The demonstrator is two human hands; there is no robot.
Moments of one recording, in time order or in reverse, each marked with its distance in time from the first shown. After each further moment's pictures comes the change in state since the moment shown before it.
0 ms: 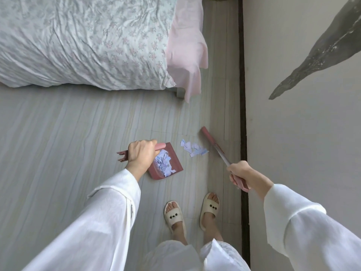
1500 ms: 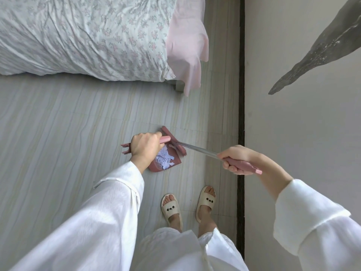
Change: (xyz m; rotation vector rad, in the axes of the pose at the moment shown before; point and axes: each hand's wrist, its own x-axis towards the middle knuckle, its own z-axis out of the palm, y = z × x) left_hand -0.011 0.011 0.002 -0.067 0.057 0.019; right_hand -0.030 -0.031 -0.009 -0.067 -0.338 -0.023
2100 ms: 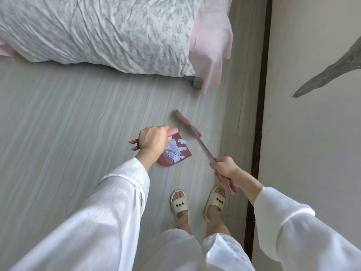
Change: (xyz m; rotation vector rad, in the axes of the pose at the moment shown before) left_hand -0.008 -0.033 -0.002 -0.123 -0.010 -0.145; right_hand 0.032 0.005 0.095 -0.044 0.154 -0.130
